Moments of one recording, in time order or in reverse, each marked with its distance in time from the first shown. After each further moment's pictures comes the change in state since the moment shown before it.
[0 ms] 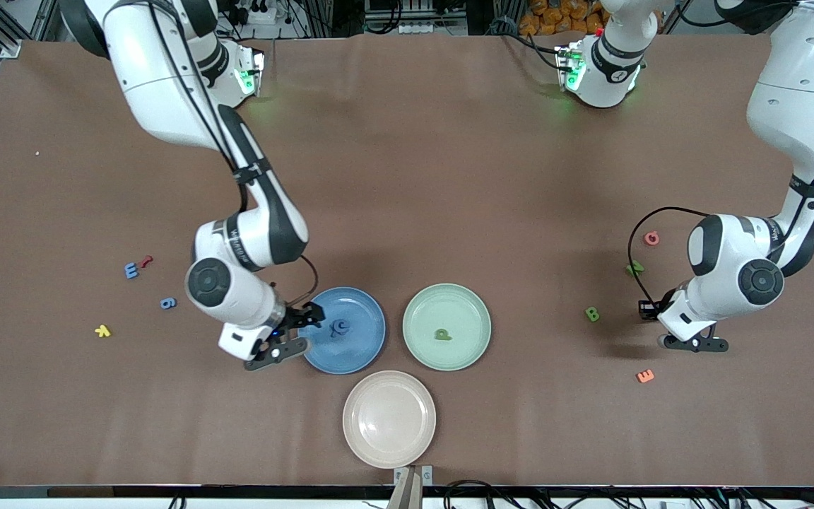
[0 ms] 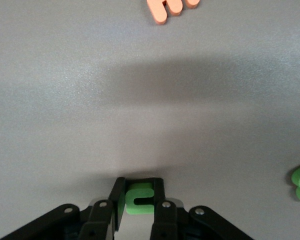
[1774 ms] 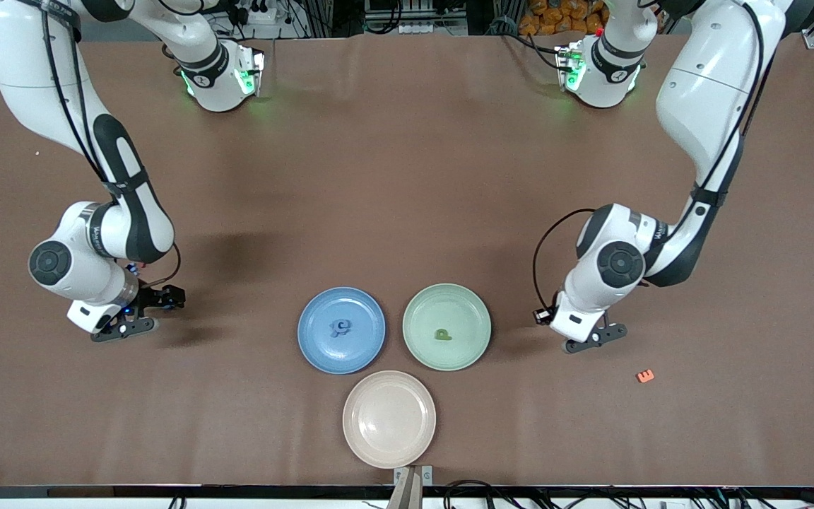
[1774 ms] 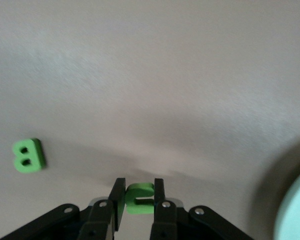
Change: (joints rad) left arm -0.354 0.001 -0.020 0.081 -0.002 0.007 -0.739; right arm -0.378 -0.184 -0.020 -0.493 -0.153 0.246 -0.236
